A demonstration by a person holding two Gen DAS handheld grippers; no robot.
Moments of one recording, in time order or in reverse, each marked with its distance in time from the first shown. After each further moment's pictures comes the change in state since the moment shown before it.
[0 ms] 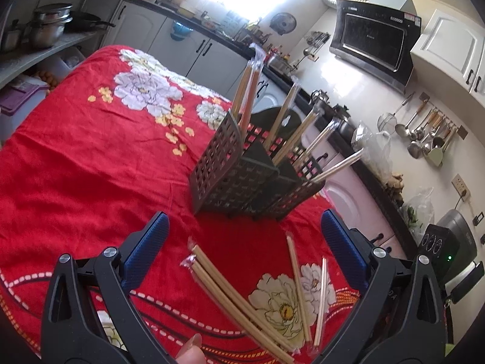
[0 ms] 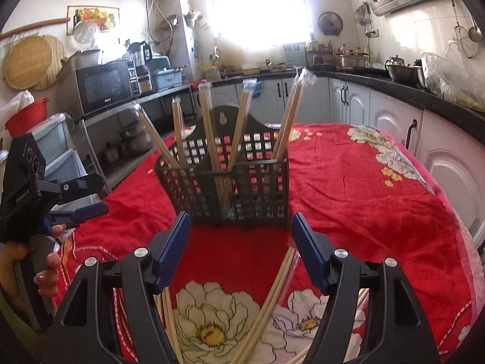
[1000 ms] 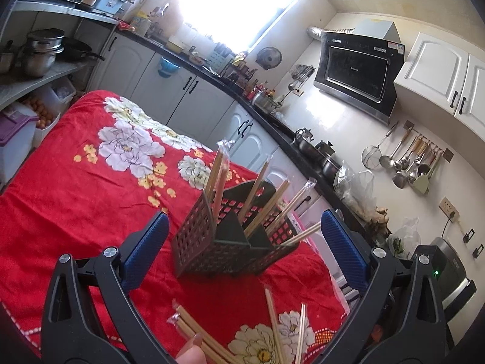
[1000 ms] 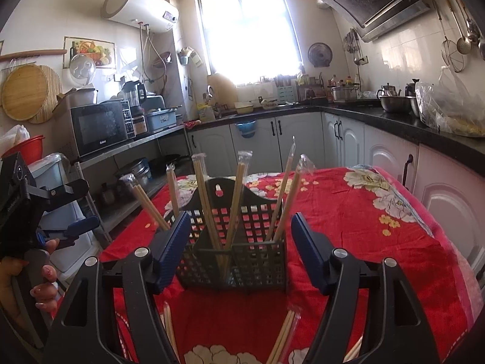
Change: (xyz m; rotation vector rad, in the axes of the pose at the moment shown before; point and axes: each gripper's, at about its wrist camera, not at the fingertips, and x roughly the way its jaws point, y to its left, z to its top) left arm -0.021 -0.018 0.058 0.015 -0.175 -0.067; right arm -0.004 -0.002 0.051 0.040 -0.194 -0.022
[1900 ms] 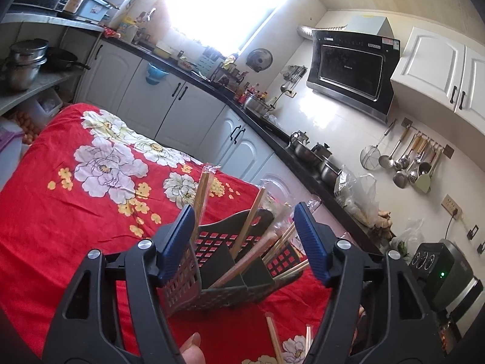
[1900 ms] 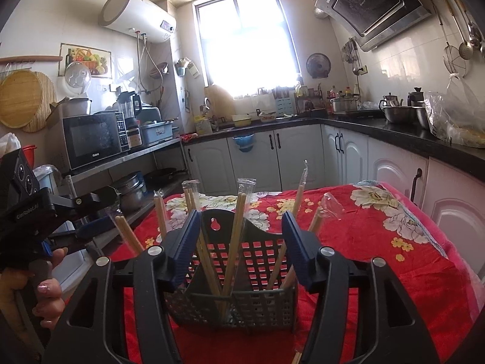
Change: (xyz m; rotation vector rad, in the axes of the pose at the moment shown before) left arm 0.048 -0.006 0.028 0.043 -0.024 -0.030; right arm 0.045 0.004 0.023 0.002 -0.071 -0.009
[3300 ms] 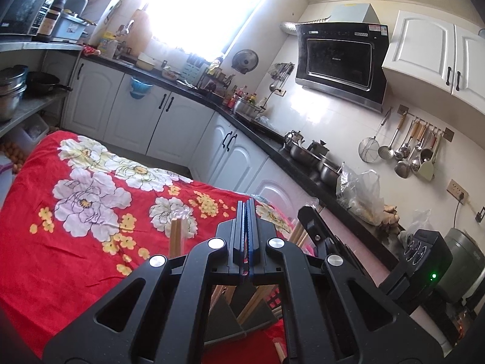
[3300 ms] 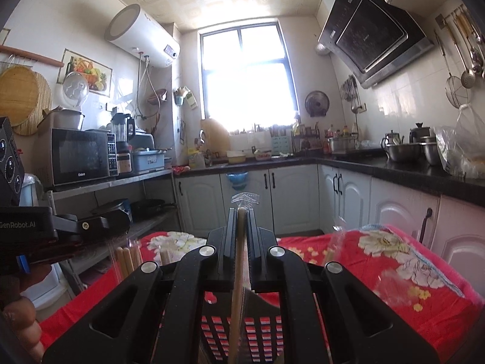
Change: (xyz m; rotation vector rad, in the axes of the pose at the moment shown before) left arm 0.046 -0.019 0.025 0.110 -0.009 -0.013; right arm 0.071 0.006 0.012 -0.065 -0.189 -0.048
